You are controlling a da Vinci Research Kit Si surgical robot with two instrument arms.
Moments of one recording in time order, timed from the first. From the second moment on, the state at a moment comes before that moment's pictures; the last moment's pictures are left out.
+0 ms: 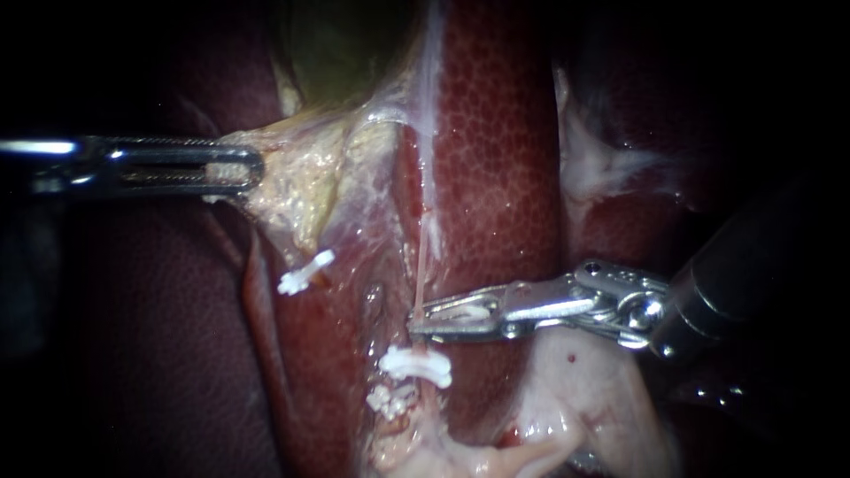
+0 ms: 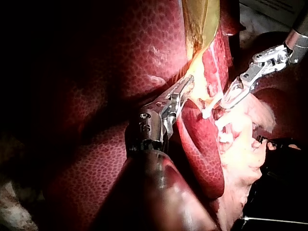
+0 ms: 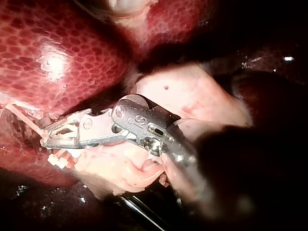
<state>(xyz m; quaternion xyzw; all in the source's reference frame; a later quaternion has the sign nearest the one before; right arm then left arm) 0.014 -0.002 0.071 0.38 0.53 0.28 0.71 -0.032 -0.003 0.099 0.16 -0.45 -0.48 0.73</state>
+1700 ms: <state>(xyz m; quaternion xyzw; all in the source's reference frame) 0.017 -0.002 0.073 0.38 0.53 0.29 0.70 -0.032 -0.003 0.099 0.16 -0.45 -0.48 0.73</state>
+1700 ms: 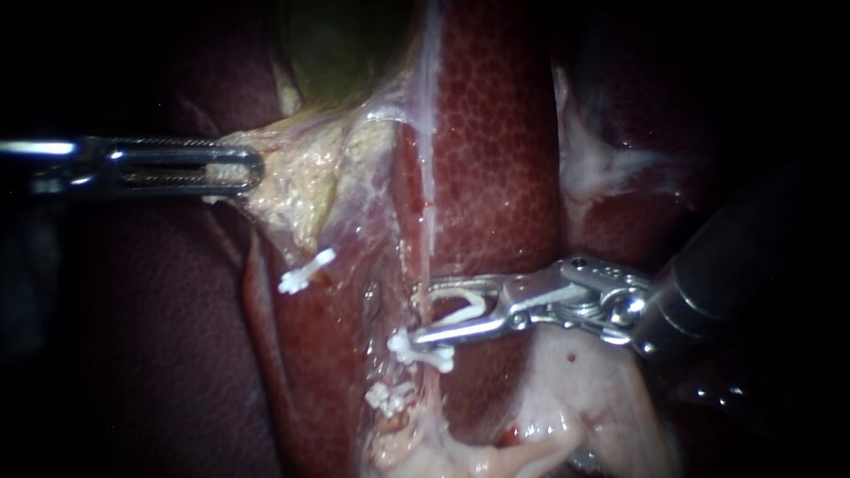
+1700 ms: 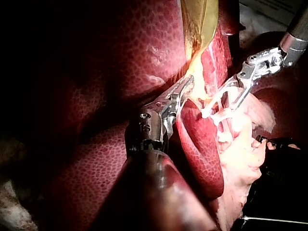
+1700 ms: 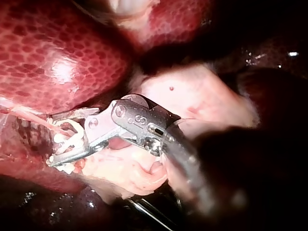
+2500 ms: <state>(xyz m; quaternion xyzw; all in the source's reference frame) 0.019 -0.002 0.073 0.38 0.54 0.30 0.69 -0.032 -0.003 0.099 0.16 -0.45 -0.48 0.73</state>
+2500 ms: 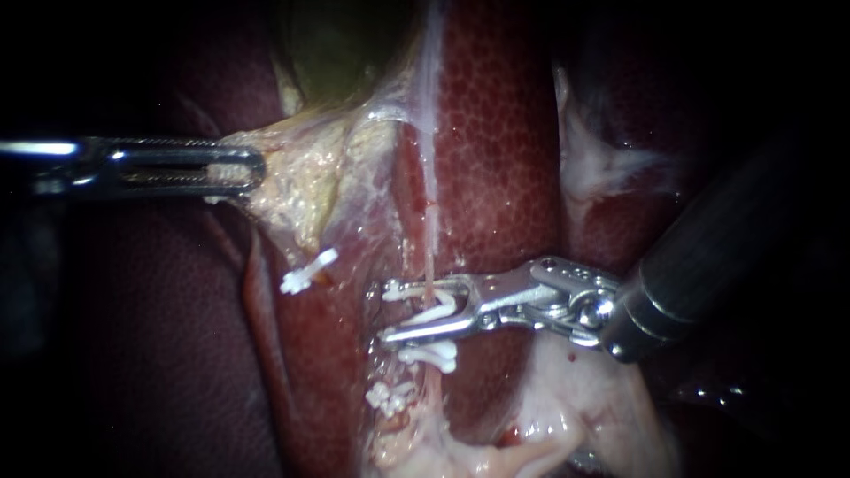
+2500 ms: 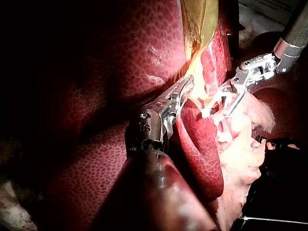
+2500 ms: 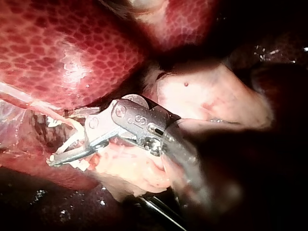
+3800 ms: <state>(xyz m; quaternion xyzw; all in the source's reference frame) 0.017 -0.001 0.072 0.38 0.53 0.30 0.69 -0.032 -0.003 0.099 0.16 -0.45 -0.48 0.73</state>
